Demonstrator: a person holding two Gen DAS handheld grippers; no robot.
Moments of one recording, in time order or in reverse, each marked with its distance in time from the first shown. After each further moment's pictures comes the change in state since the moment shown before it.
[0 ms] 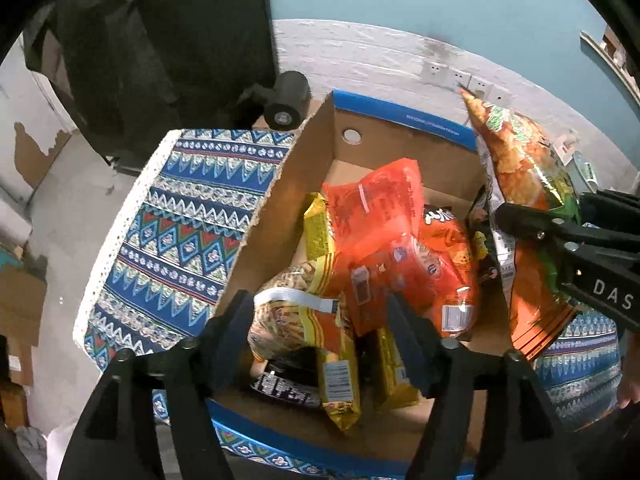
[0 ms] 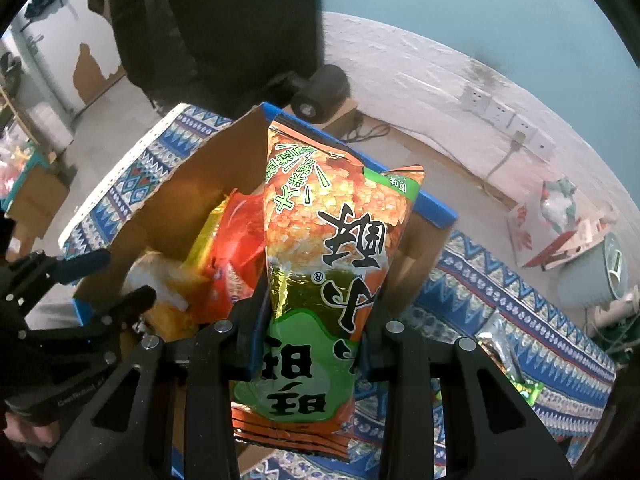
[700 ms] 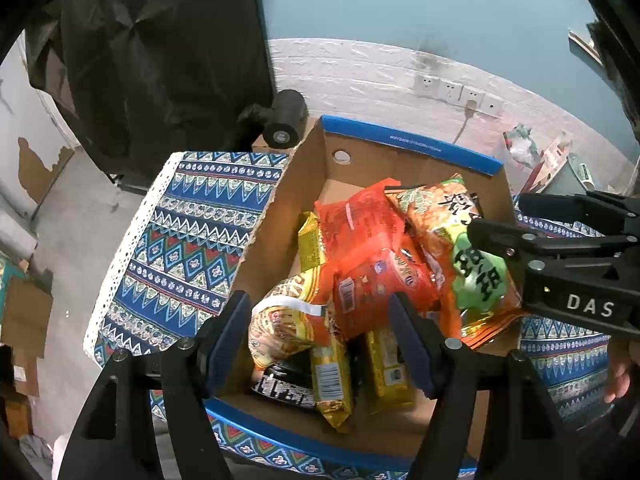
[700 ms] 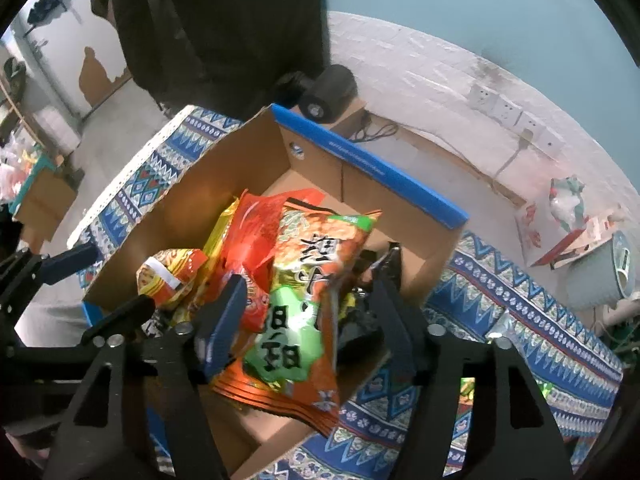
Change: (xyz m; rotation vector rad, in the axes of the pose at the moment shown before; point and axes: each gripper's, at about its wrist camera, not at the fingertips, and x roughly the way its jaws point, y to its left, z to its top) left arm -0.022 -0.012 0.003 0.020 -0.053 0.000; right arm -0.008 -0.006 -0.001 0.028 -0.015 0.022
